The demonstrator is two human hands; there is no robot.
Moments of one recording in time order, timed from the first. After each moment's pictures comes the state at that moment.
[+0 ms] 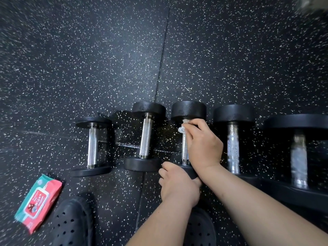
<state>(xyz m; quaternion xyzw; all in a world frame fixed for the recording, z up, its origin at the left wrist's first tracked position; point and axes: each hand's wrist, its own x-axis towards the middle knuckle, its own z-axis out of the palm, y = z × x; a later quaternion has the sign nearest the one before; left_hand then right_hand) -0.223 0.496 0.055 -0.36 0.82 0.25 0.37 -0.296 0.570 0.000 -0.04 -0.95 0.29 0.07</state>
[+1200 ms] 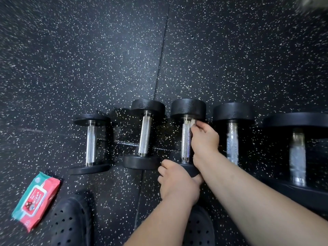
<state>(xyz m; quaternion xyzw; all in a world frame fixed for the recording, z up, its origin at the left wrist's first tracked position) -0.222 0.497 0.056 -0.36 0.82 0.25 0.36 -0.316 0.556 0.000 -0.42 -0.64 0.64 -0.07</state>
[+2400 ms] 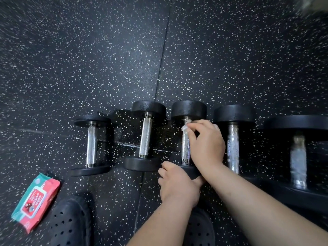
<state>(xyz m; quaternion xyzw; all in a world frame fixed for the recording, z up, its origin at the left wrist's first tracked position) -0.221 0.496 0.054 -0.36 0.83 0.26 0.35 -0.302 0.574 0.014 -0.09 -0.94 0.34 0.04</state>
